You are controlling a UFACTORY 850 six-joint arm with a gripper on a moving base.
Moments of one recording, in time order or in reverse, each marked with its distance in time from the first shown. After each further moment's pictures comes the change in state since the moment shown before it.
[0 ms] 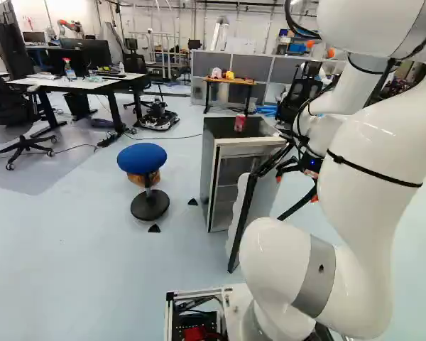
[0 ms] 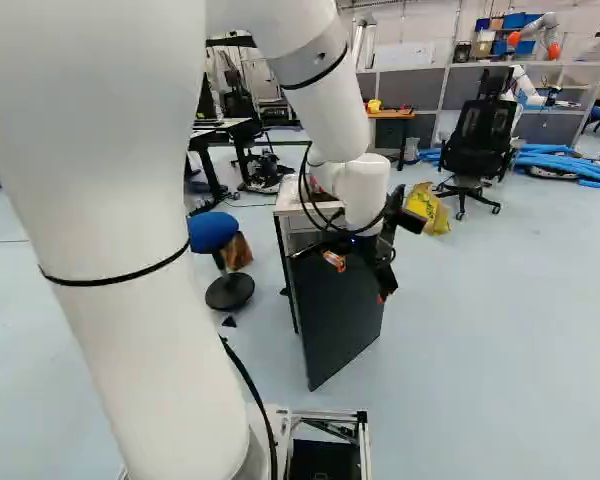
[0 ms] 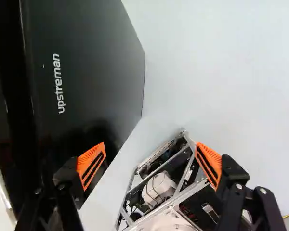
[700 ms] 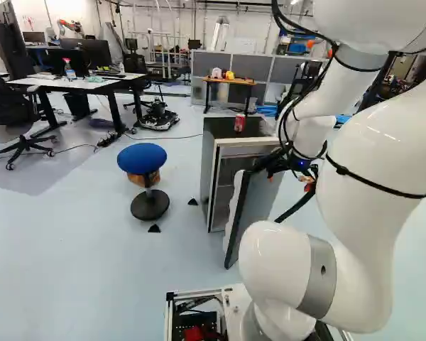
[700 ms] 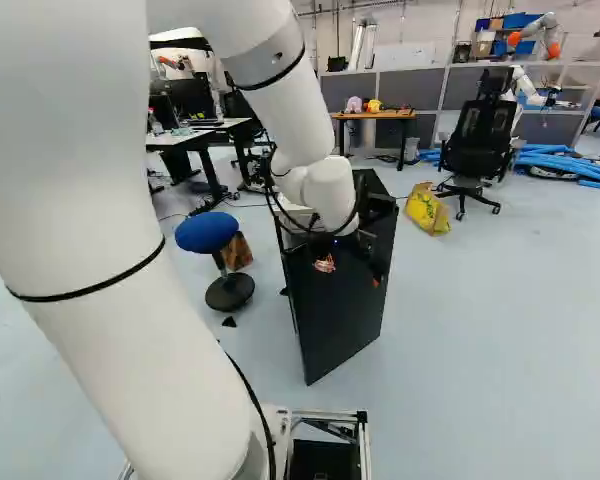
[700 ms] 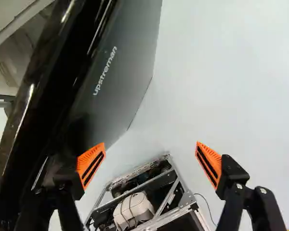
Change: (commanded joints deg) arm 7.1 5.3 6.1 -12.7 11.0 0.0
